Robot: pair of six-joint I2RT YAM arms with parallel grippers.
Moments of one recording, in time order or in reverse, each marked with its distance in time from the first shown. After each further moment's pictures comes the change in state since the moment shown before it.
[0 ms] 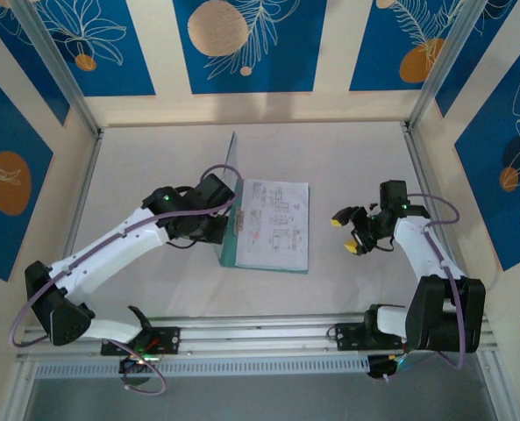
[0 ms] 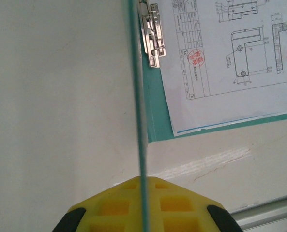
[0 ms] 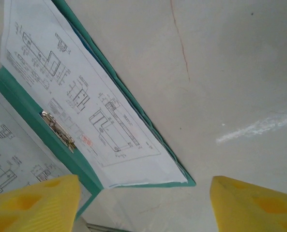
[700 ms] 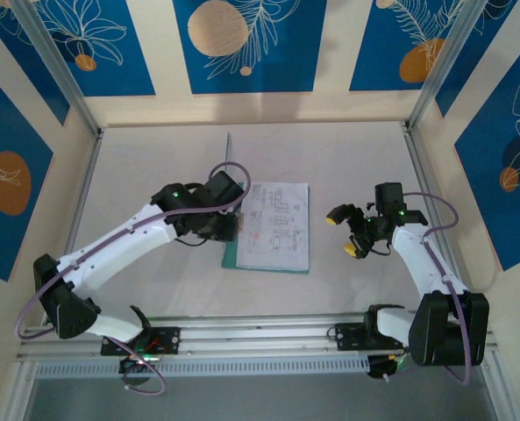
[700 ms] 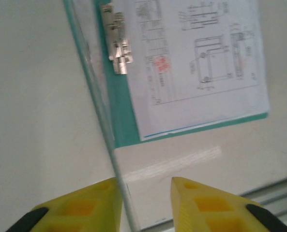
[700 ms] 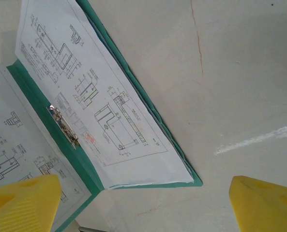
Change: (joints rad) left arm -0.061 0.057 0.074 0.029 0.067 -0.084; right arm 0.061 -0.079 -0.027 0.032 0.030 0.031
